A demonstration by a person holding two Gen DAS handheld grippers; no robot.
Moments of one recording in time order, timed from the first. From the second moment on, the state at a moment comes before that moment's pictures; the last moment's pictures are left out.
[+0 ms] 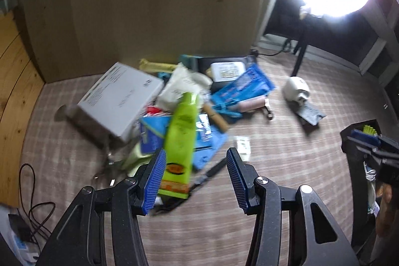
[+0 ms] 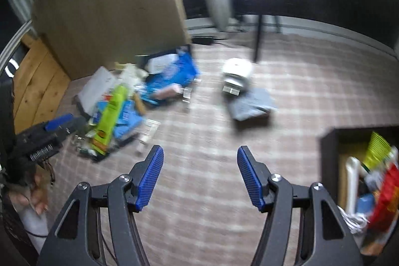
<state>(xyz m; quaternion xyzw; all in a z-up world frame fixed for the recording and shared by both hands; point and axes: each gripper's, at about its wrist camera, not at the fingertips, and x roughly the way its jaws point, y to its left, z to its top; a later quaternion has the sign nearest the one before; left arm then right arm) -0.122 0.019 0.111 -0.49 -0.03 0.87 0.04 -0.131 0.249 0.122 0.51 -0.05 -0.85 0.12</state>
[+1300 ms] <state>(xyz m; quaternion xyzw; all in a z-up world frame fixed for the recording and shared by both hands) -0.159 -0.006 0.031 -0.54 -0.11 0.83 0.11 -0.254 0.068 0.020 0.60 -0.09 -0.75 0.26</state>
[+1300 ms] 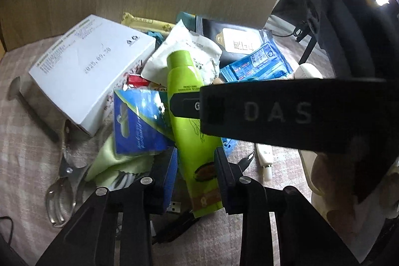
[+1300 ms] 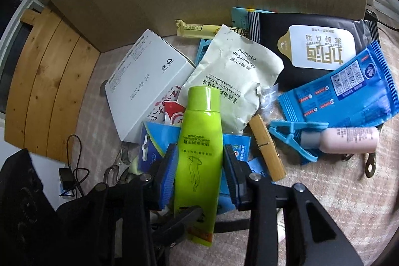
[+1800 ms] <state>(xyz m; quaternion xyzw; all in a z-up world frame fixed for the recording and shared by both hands) -0.157 -0.008 0.020 -0.54 -0.13 0.83 0.09 -0.241 0.078 0.021 0.60 -0.11 -0.75 0.28</state>
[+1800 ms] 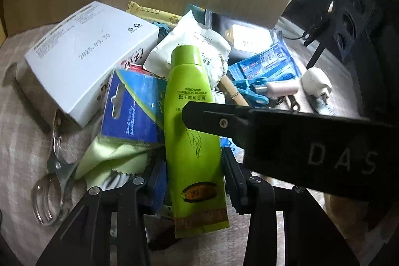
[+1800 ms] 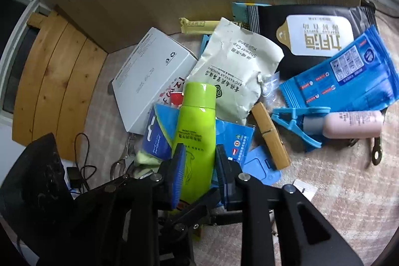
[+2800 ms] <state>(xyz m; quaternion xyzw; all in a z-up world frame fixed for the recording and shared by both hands) -0.086 0.229 0.114 -0.49 0.01 0.84 0.25 -0.113 0.310 0.119 0.51 -0.18 -0.83 0.15</state>
